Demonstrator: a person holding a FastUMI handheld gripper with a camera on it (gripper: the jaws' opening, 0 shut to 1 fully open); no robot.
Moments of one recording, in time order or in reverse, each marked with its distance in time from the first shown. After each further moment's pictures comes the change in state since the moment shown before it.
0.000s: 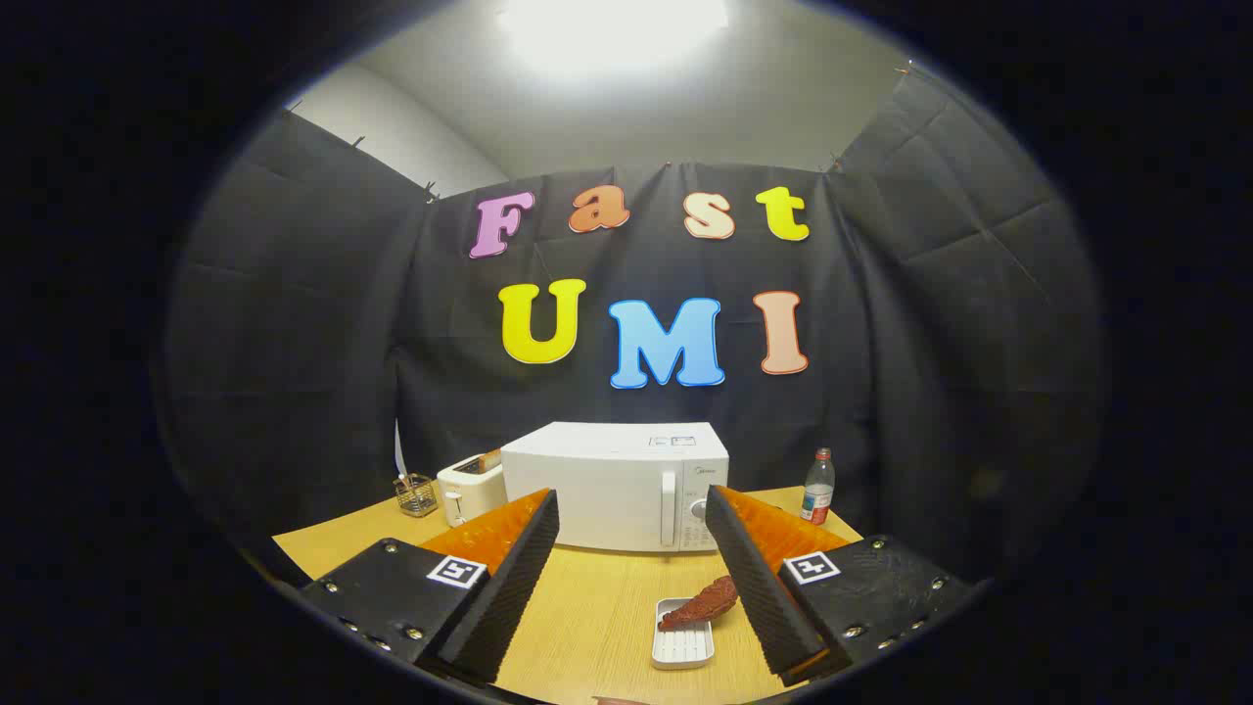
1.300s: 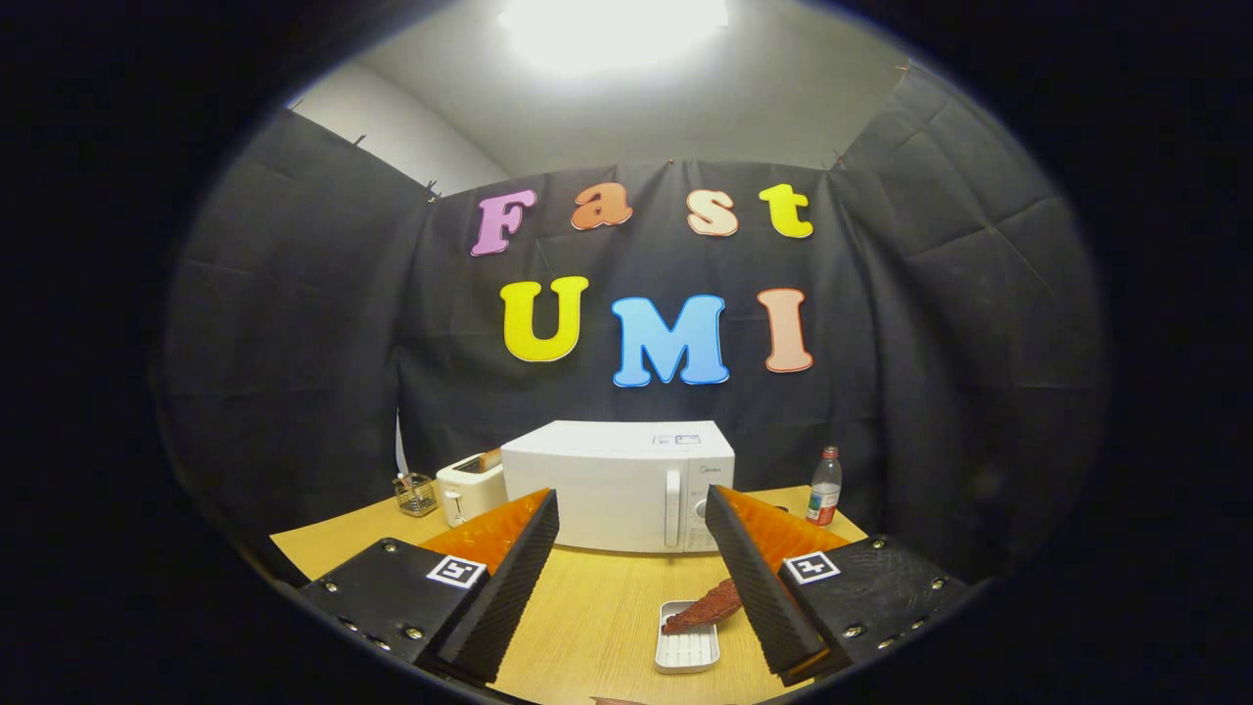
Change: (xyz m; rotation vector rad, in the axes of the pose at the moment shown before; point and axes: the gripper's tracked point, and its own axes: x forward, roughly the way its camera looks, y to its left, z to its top) arm 0.020 0.007 -0.011 0.004 0.001 0.018
